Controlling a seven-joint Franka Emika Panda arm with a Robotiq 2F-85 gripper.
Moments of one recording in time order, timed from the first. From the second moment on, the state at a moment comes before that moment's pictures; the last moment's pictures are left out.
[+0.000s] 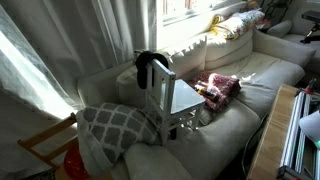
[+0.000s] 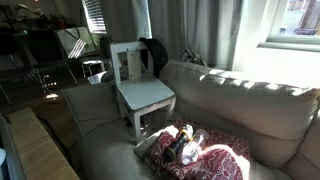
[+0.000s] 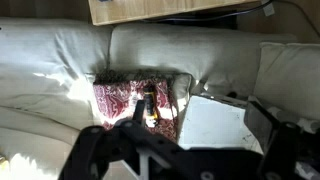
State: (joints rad) arm -0.03 -0.61 0.14 -2.22 -0.06 1.46 0.21
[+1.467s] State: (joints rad) arm -0.03 -0.21 0.16 -2.19 0.23 2.12 0.64
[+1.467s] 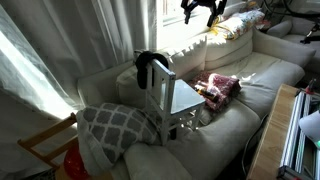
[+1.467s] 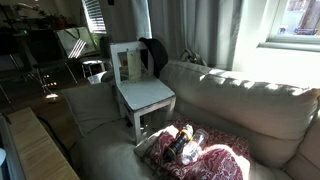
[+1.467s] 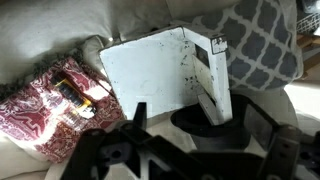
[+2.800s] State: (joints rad) arm -0.02 0.11 0.09 -1.99 0.11 2.26 1.16
